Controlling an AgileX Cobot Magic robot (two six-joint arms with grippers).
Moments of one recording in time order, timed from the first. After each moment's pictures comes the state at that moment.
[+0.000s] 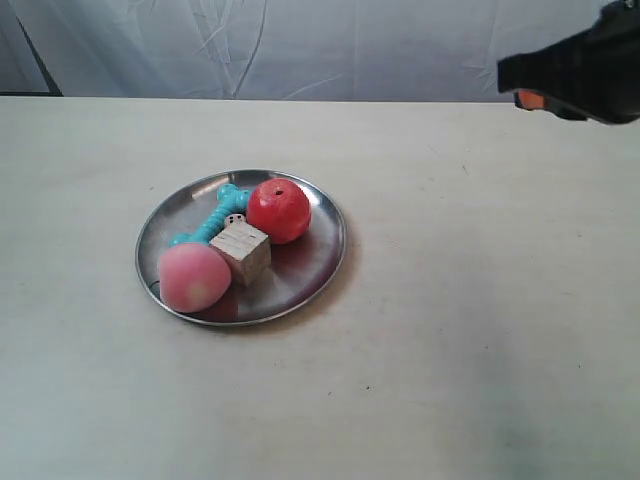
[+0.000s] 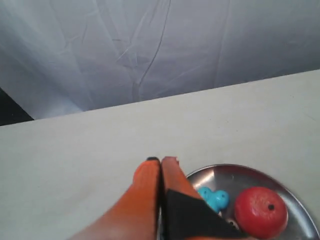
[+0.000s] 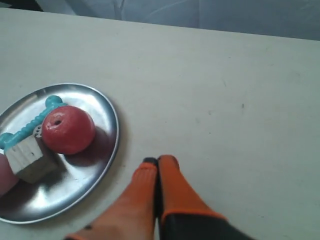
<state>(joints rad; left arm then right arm) -0.19 1.27 -1.23 -0.16 0.56 0.16 0.10 1.18 -0.91 0.39 0.49 -0.27</state>
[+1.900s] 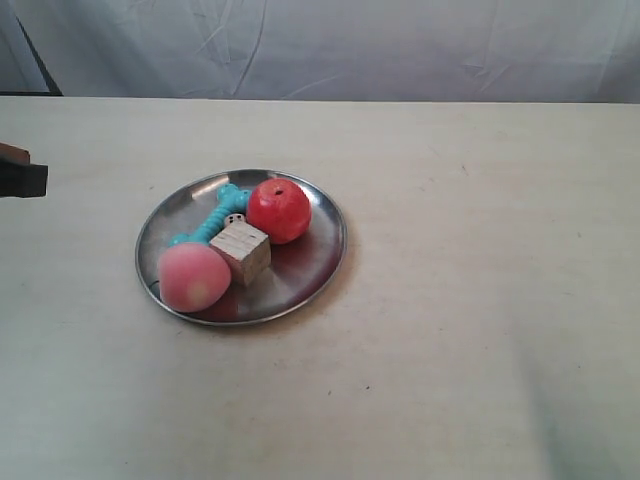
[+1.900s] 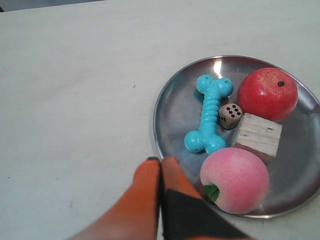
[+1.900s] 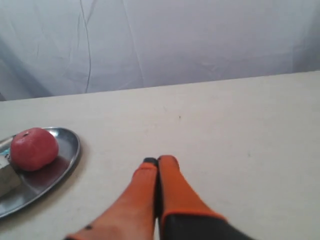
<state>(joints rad) -0.19 1.00 -0.69 -0.17 0.47 0.16 -0.05 0.01 -0.07 0.32 0.35 -0.13</state>
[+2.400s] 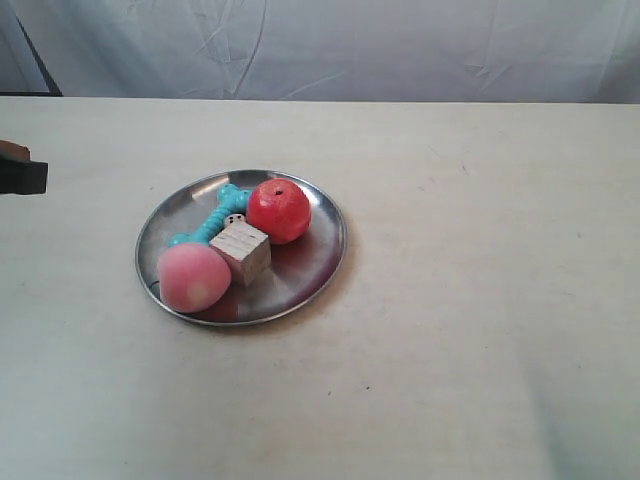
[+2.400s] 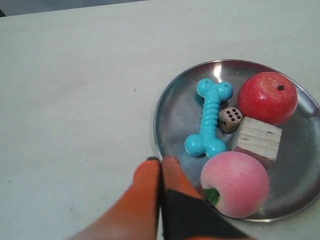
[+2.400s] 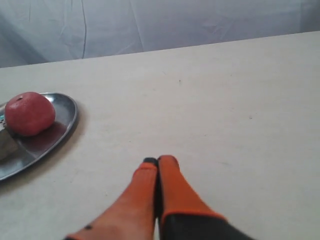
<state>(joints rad) -0.19 1.00 -0.69 -0.17 0.45 0.16 -0.05 0.01 -0.04 0.31 0.44 -0.11</state>
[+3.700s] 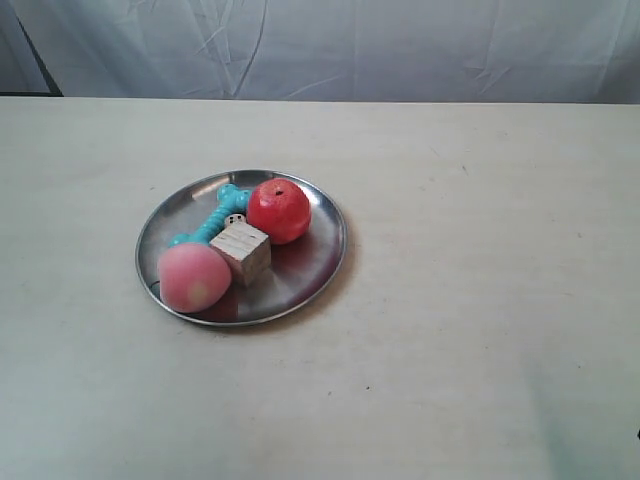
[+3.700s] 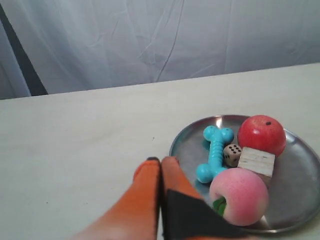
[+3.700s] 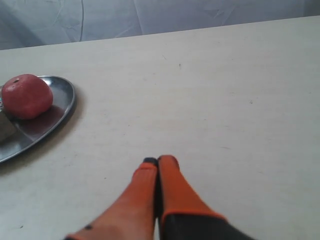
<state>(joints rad) -0.19 0.28 -0.31 -0.07 0.37 0.09 -0.05 0.01 -0.04 0.29 0.49 -0.11</state>
